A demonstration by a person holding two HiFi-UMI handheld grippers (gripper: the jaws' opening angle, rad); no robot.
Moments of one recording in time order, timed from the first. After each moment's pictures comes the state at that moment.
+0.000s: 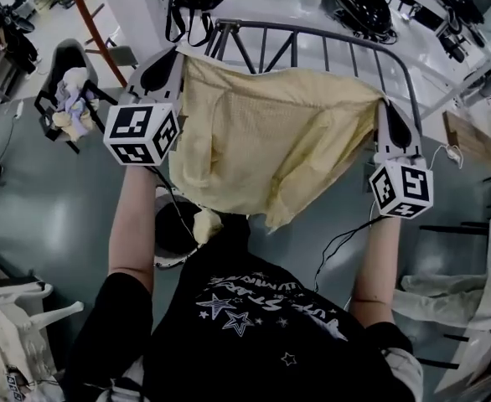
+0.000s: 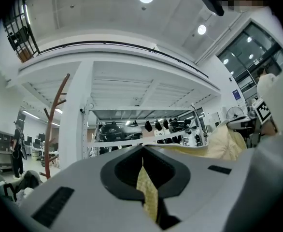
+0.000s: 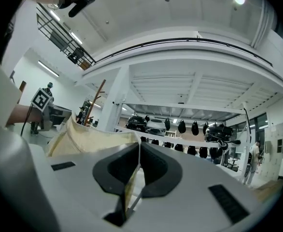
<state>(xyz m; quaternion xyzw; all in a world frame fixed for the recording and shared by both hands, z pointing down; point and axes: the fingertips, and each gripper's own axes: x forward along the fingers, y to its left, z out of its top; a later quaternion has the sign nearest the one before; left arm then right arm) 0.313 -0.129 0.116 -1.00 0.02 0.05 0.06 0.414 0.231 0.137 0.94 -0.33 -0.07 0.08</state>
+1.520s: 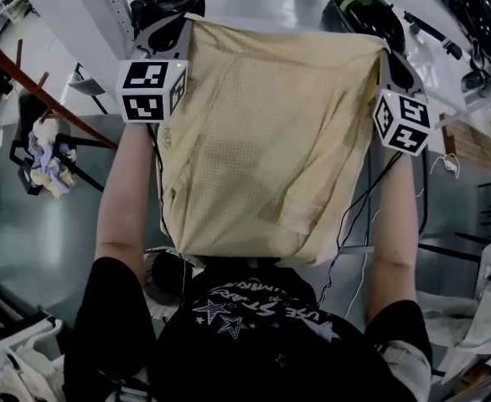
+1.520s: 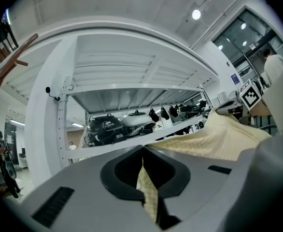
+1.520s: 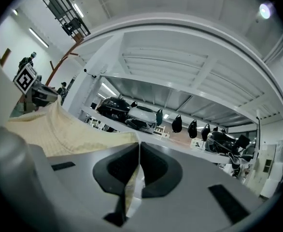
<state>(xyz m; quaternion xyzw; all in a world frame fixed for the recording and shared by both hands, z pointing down) 0.691 -0.275 0.114 -0.99 0.01 0.00 0.12 0.817 0.078 0.118 0.95 -0.26 -0.03 0.17</state>
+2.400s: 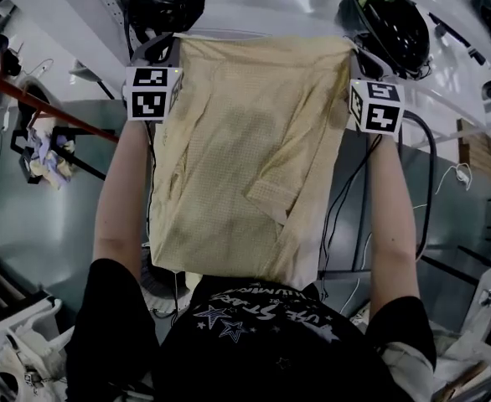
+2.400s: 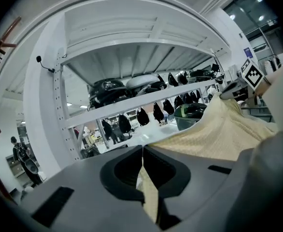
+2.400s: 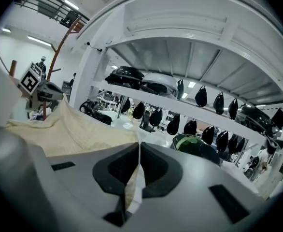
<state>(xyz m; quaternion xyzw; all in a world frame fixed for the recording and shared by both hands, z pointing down) 0.776 -0.325 0.256 -0.98 0.08 -0.15 0.14 0.935 0.017 0.260 0.92 -0.34 0.10 0.20</state>
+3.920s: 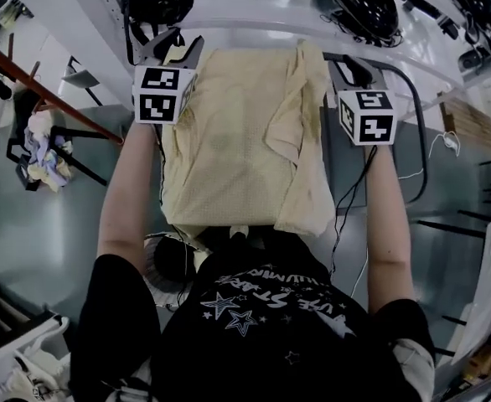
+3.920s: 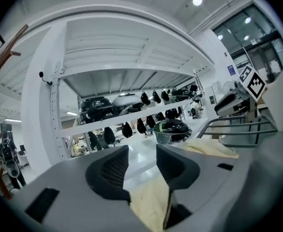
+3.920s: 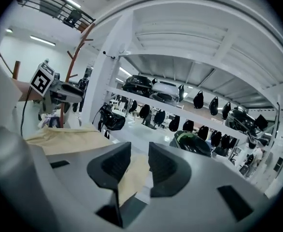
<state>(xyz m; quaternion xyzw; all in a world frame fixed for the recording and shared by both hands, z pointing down) 0.661 -0.243 0.213 -0.99 -0.02 -0.10 0.13 0.740 0.045 0.231 0.91 -0.34 0.12 0.20</state>
